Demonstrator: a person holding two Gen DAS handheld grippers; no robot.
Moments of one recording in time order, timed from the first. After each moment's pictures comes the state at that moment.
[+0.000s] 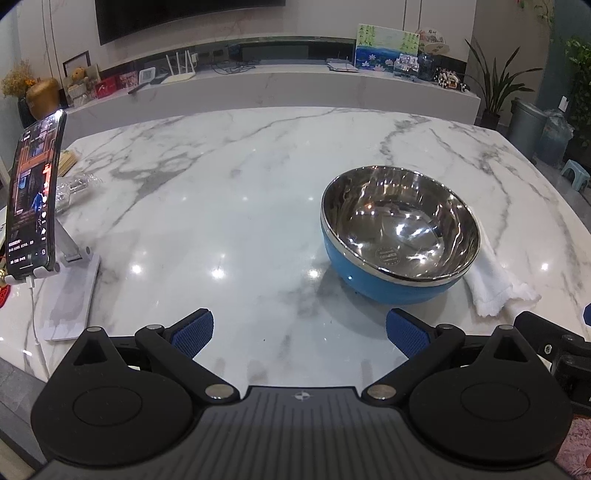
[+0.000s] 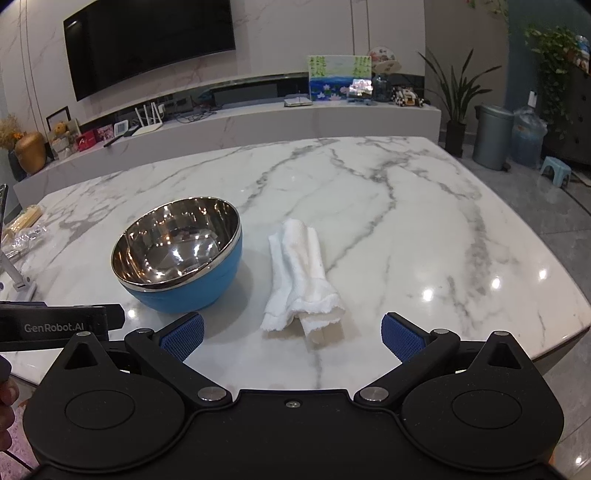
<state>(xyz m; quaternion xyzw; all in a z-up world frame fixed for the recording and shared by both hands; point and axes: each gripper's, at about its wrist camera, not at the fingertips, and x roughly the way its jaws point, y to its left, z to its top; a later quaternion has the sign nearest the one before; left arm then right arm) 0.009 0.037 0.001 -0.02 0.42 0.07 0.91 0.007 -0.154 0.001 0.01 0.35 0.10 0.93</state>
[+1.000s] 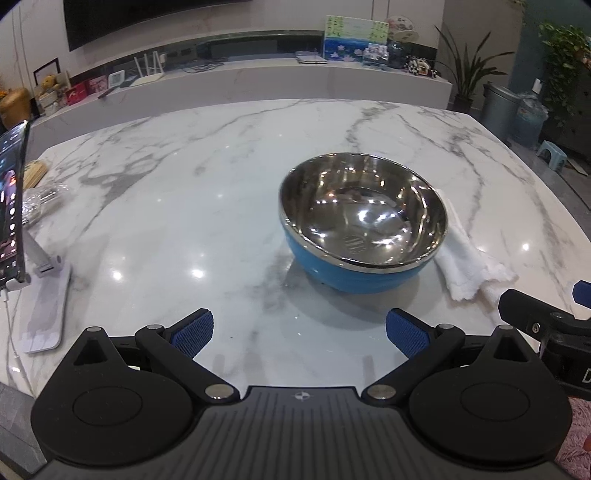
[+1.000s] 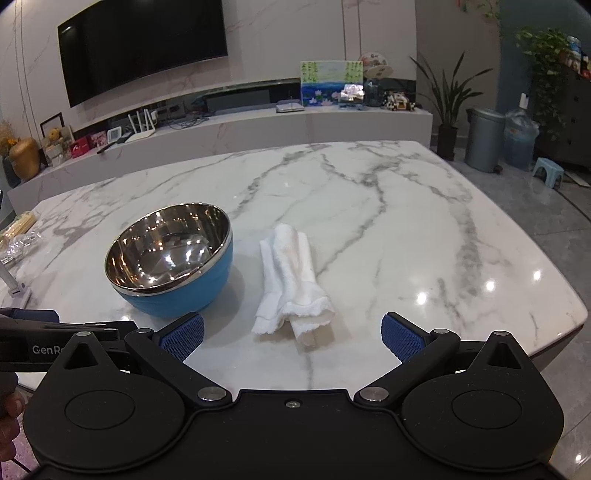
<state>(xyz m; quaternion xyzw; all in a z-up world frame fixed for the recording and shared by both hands) 0.014 0.022 -0.005 -0.01 0.43 0.01 0.90 0.004 -0.162 0.003 0.01 0.34 0.08 0.94</state>
